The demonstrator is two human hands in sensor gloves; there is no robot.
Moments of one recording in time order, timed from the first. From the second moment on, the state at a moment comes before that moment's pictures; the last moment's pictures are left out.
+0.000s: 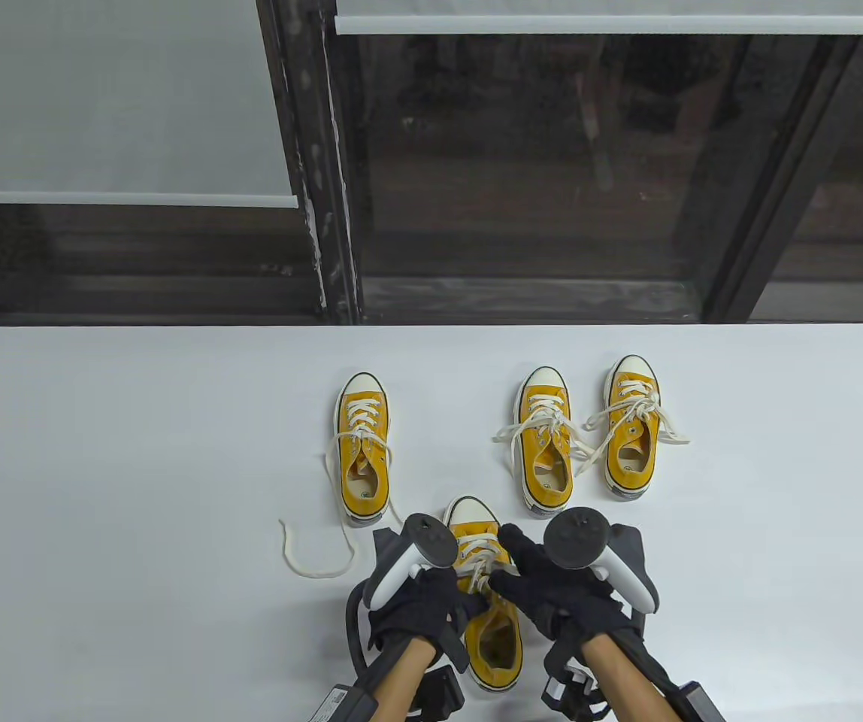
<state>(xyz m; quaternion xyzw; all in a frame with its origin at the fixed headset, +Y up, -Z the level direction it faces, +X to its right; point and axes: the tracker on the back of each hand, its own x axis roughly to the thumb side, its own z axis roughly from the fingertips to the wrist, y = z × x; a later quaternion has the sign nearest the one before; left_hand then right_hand) -0.057 -0.748 -0.314 -0.37 0.03 0.19 0.91 0.127 -0.719 -0.308 0.01 0.29 0.91 0.30</state>
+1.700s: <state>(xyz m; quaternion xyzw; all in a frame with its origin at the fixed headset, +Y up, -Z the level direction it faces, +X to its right) -0.141 -0.516 -0.293 -0.01 -0.17 0.66 0.73 0.127 -0.746 -0.311 -0.01 0.28 0.92 0.28</state>
